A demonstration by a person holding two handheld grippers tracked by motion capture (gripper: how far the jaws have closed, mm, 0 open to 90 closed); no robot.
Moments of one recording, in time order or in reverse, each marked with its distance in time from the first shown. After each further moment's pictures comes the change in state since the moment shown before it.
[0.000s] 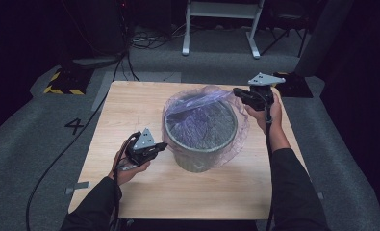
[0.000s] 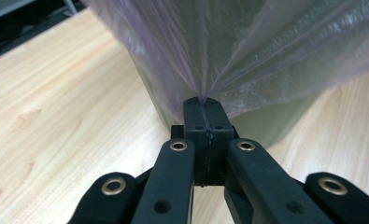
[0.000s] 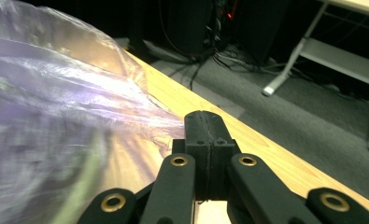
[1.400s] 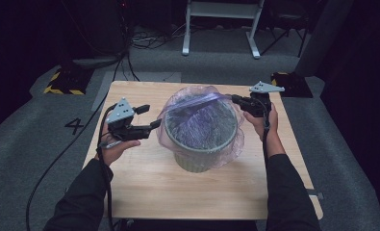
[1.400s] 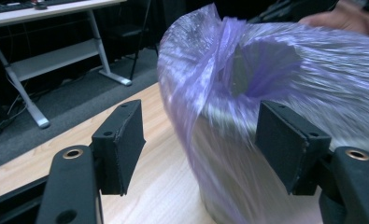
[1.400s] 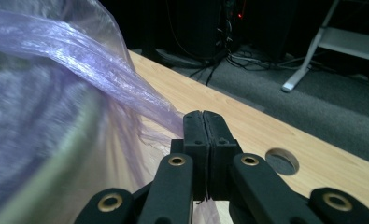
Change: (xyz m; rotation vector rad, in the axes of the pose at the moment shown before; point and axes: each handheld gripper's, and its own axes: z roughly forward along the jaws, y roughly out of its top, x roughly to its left) left arm 0.046 0.063 -0.050 -0.258 0.088 -0.078; right arm -0.003 -0.032 0.012 -0.043 0.063 0.106
